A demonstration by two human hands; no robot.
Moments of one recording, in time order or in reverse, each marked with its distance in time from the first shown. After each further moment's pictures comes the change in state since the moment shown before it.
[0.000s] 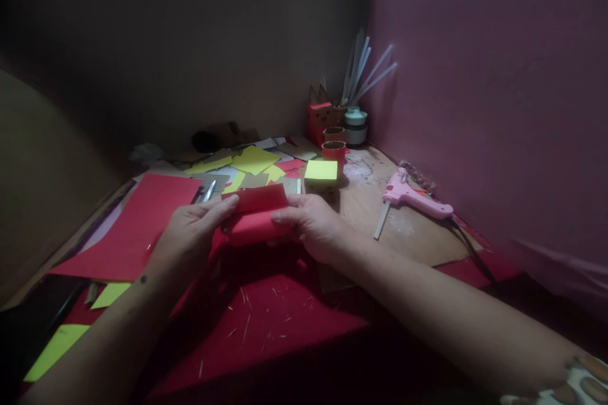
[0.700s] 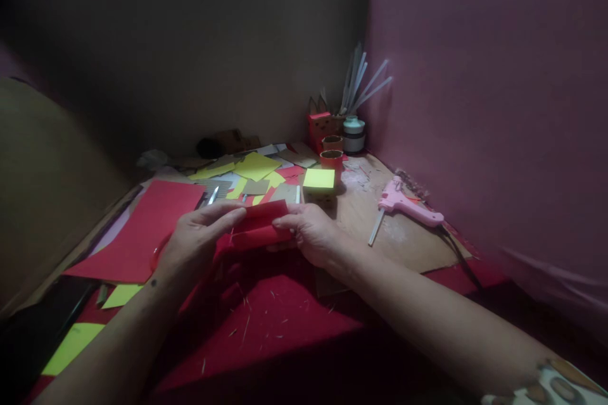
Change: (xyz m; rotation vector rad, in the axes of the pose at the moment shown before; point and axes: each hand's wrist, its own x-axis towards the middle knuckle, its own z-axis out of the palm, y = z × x) left_hand 0.003 0.000 0.001 -0.061 0.023 0.058; right_hand 0.003 0.000 -0.002 0.017 0.048 0.065
